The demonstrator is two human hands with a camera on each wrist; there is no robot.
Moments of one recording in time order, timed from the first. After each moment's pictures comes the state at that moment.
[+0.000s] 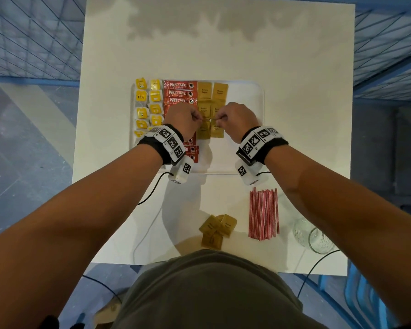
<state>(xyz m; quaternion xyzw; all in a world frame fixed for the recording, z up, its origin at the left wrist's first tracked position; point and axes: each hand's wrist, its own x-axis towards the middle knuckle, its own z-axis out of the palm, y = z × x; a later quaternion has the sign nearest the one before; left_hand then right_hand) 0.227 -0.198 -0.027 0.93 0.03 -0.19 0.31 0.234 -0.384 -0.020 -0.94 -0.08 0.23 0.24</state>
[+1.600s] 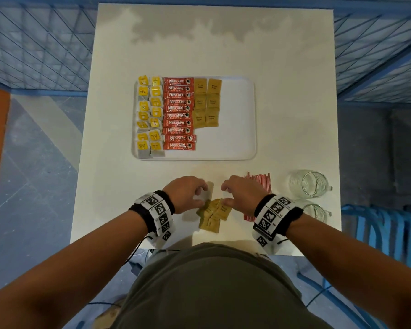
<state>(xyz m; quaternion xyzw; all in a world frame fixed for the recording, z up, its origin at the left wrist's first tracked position) 0.019 -0.203 -0.020 0.88 -0.18 -0.38 0.22 0.020 -0.429 -0.001 -0.89 -0.17 0.39 0.14</state>
